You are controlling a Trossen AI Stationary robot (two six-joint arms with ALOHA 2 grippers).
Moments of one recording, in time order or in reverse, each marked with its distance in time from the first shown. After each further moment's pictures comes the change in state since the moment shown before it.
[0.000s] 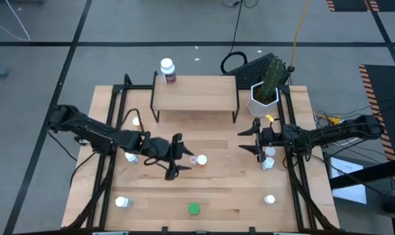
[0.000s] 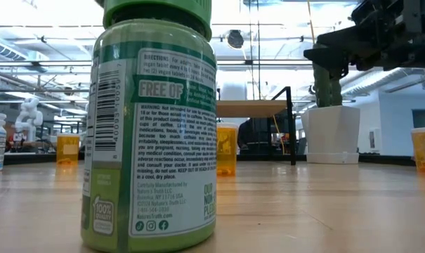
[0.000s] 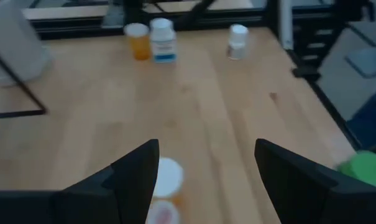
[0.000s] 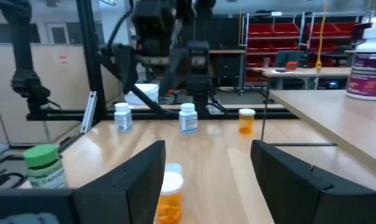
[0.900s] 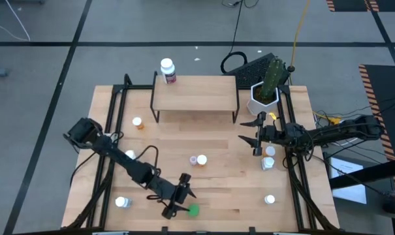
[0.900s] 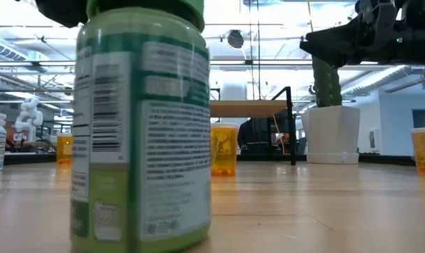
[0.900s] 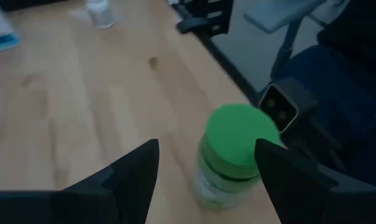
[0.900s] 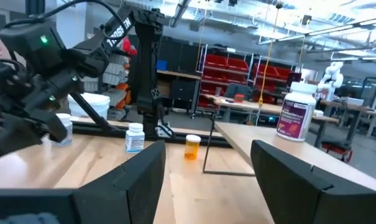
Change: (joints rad) left arm -0.298 0.369 0.078 0.231 0.009 0.013; right arm -0.023 0.024 0.000 0.132 0.155 -0.213
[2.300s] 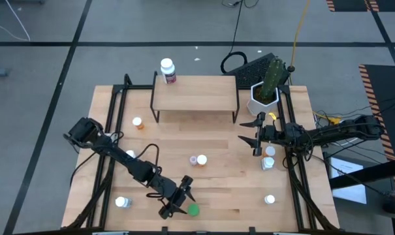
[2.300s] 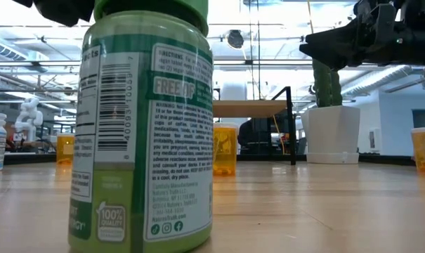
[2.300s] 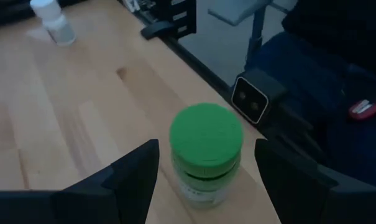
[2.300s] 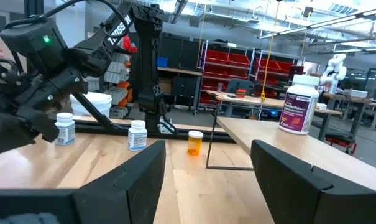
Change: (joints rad) left arm 0.020 0.002 -0.003 0.018 0.138 0.149; right arm 0.000 0.003 0.000 -0.015 0.000 0.037
